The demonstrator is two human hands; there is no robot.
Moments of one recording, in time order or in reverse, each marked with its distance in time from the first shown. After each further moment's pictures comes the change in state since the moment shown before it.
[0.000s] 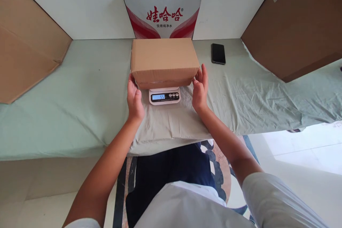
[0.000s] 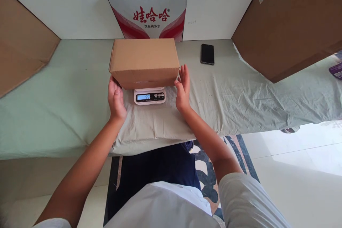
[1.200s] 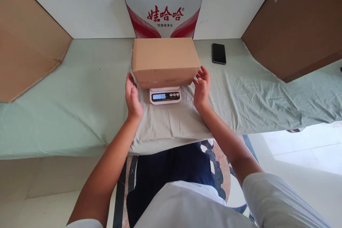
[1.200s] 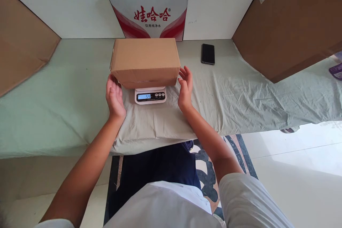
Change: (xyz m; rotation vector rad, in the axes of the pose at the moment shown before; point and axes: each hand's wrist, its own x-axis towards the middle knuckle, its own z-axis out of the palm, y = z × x) left_hand 0.000 -0.025 -0.016 -0.032 0.044 -0.056; right_hand 0.009 -0.002 -0.005 0.036 0.068 0.046
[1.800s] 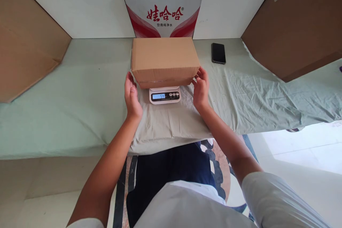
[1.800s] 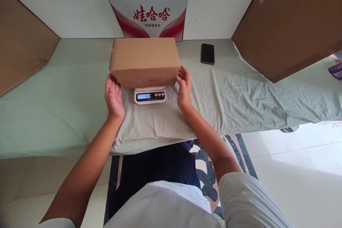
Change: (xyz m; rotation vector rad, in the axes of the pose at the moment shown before) left_hand 0.000 0.028 0.011 0.052 0.033 -0.061; right_hand -0.004 -0.010 0.006 0.104 0.036 0.027
